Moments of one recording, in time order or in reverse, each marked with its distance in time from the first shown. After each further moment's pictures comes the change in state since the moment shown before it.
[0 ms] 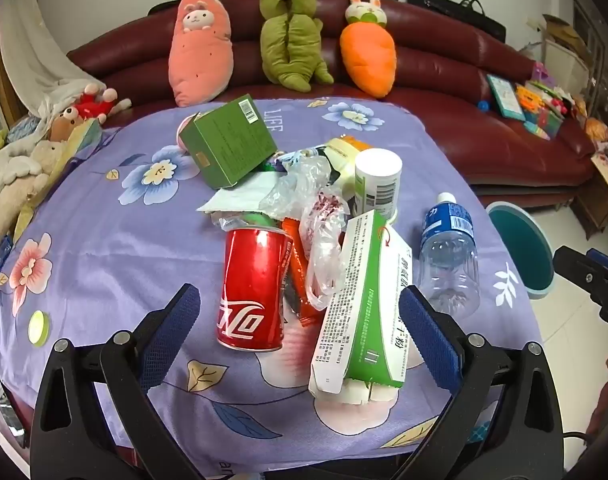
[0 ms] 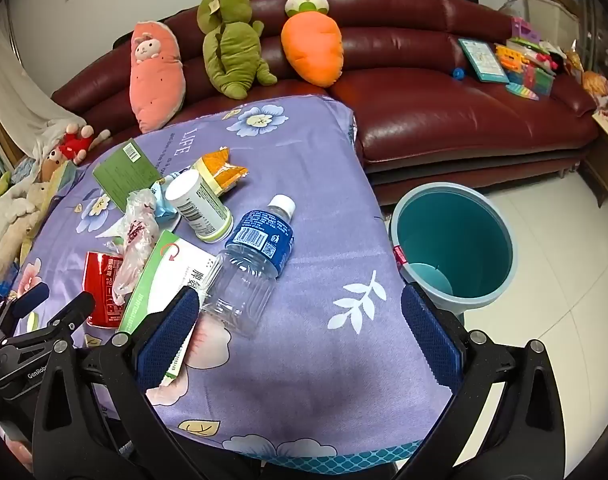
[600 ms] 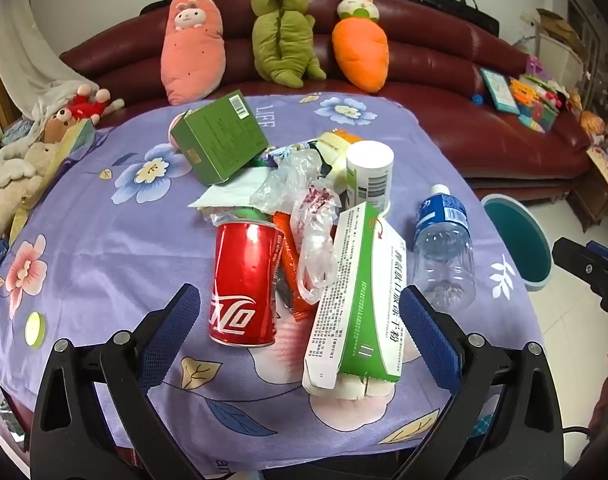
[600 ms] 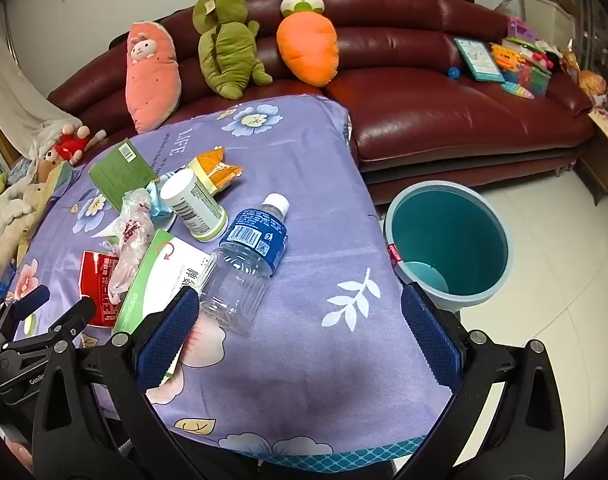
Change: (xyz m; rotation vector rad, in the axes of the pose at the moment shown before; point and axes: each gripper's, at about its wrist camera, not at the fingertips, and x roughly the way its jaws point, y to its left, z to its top) left arm 0.005 -0.004 -0.004 0.009 0.009 -0.012; right arm -0.002 -0.005 -0.001 0.003 -0.007 -0.014
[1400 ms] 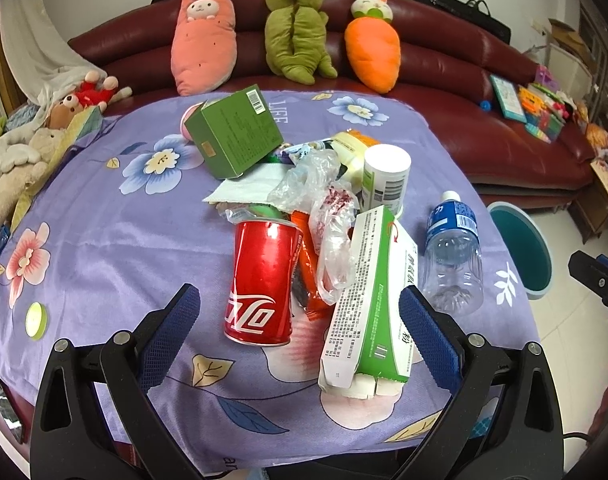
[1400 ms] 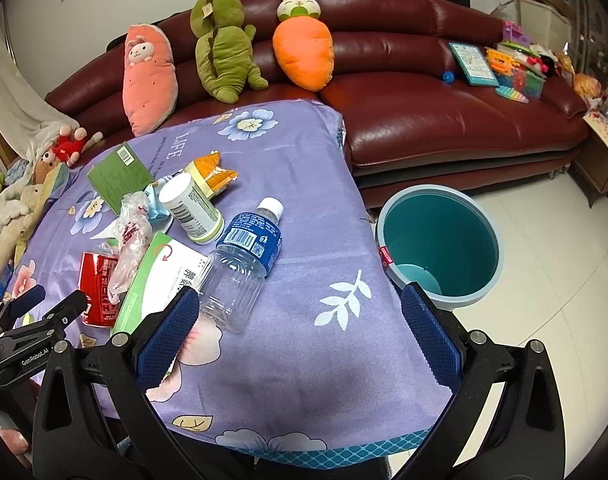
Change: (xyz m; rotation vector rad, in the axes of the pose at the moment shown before) left arm -0.003 0.016 0.004 -0.038 0.019 0.003; right arm -0.011 0.000 0.000 0.000 -0.010 -0.019
